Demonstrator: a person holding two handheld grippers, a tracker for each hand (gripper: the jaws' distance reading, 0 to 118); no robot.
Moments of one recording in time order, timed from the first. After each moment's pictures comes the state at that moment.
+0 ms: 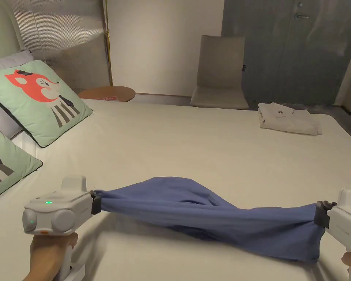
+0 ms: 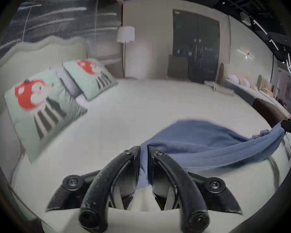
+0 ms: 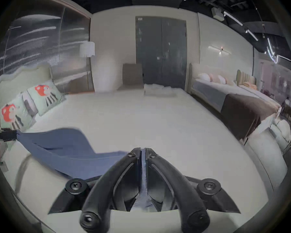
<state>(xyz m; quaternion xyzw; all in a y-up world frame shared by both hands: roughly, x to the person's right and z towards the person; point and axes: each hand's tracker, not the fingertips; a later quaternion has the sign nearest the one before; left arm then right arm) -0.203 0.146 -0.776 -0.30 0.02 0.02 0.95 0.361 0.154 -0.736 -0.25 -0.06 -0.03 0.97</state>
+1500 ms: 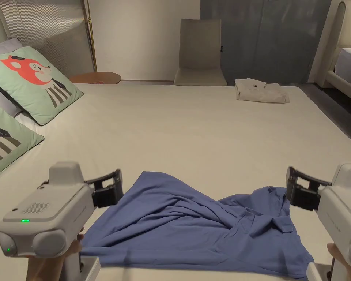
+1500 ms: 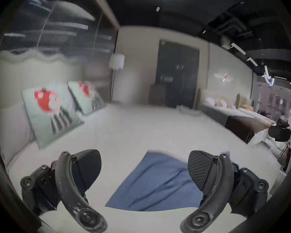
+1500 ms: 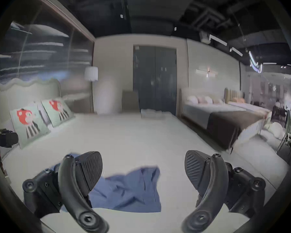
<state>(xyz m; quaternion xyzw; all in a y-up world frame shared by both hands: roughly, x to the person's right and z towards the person) -0.145 0.241 -0.536 -0.09 -0.07 0.04 0.99 0.280 0.247 -0.479 -0.07 -0.09 -0.01 0.99</state>
